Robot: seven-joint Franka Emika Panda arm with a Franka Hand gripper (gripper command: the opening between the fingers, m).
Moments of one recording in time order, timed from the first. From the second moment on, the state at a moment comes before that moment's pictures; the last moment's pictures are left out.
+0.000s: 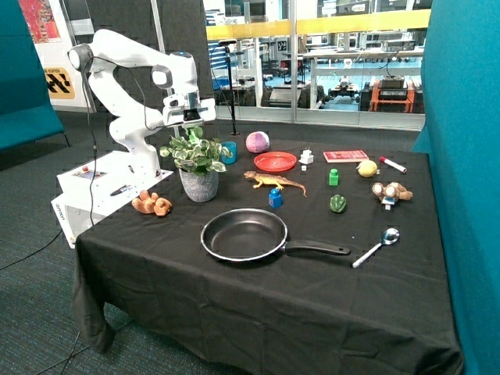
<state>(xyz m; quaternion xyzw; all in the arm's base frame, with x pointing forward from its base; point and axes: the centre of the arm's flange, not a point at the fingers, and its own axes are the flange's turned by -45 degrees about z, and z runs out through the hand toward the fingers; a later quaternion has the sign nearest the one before) 0.299 -0.012 0.439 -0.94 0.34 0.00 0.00</state>
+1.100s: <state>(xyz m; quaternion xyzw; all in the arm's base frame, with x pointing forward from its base) 0.315 -0.027 0.422 -0.96 0.28 -0.01 -0.01</state>
